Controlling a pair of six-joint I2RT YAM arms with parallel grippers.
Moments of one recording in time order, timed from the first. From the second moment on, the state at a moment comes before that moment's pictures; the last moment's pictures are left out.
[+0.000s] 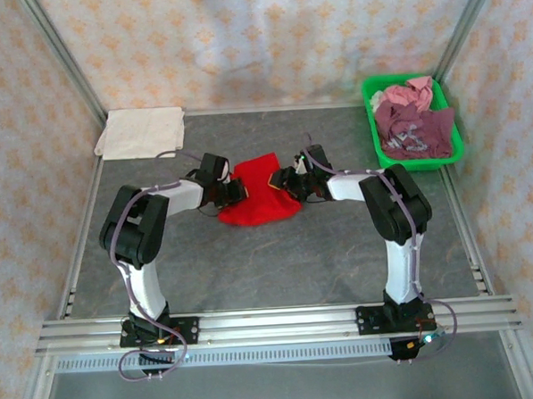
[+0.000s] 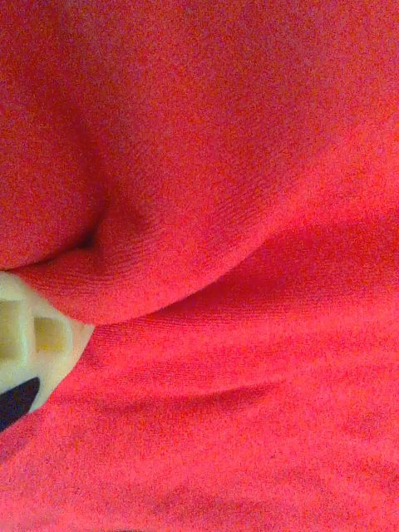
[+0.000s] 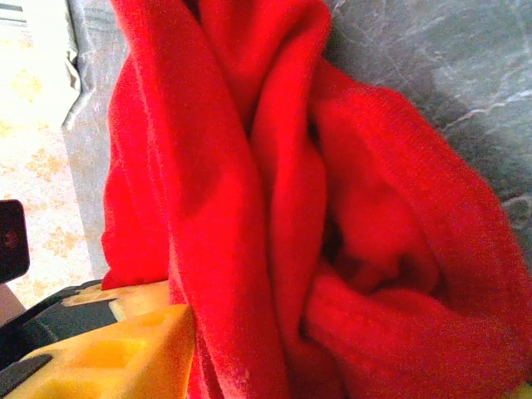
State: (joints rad) left arm -0.31 1.90 1.07 -0.14 0.32 -0.62; right arm 0.44 2.01 1.11 0.13 -0.55 0.95
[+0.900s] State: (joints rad) left arm -0.18 2.14 2.00 -0.75 -0.17 0.20; right arm 0.40 1.77 1.06 0.09 -0.37 0.76
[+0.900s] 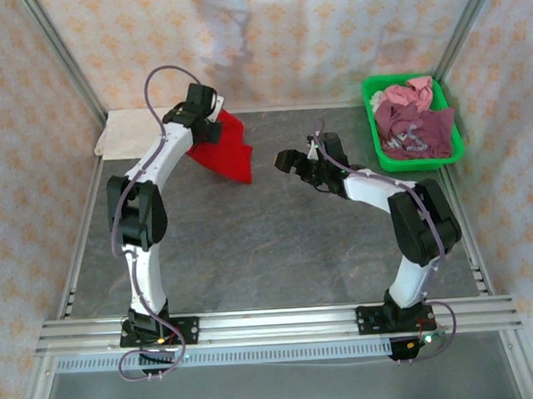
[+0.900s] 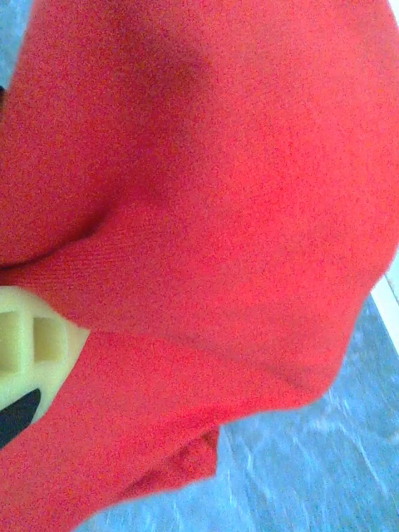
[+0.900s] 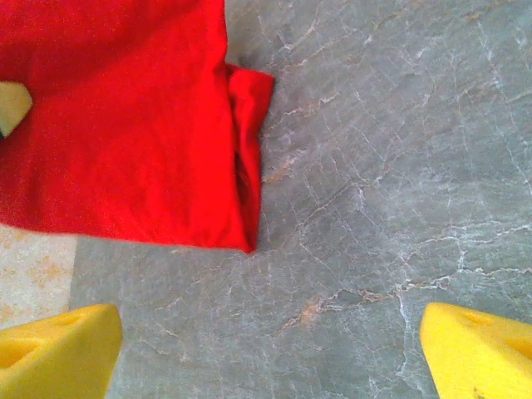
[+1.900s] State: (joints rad) left arm 0.22 2.54 2.74 -0.88 0.27 0.40; right arm 0.40 1.78 0.99 0.02 -0.41 0.83
